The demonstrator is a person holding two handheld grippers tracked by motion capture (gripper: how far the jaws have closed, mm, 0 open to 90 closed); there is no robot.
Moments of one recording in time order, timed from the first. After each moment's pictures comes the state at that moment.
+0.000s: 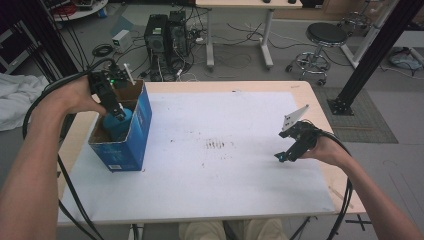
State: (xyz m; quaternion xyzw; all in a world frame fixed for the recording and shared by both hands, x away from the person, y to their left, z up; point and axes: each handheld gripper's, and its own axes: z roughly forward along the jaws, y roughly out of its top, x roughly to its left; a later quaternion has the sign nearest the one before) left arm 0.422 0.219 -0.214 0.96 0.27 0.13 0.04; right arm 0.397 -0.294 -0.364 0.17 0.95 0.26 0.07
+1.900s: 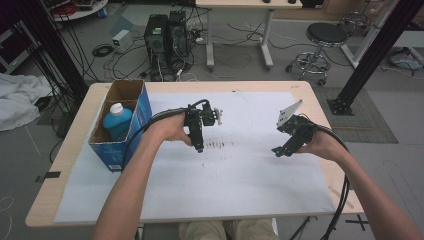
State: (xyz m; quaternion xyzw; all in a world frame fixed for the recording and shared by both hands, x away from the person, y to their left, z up) left arm 0.417 0.028 -0.324 0.99 0.11 0.08 0.05; right arm 0.405 -0.278 -0.351 0.17 0.95 0.23 0.09
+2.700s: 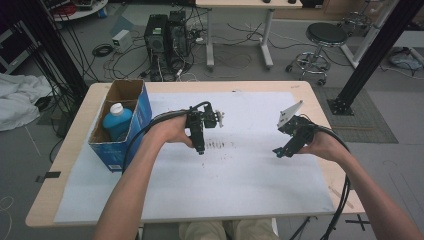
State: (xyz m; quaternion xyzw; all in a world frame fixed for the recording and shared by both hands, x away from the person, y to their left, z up) left arm 0.412 0.024 -0.325 0.99 0.11 0.08 0.05; right arm 0.403 -0.280 -0.351 0.16 0.96 0.23 0.10
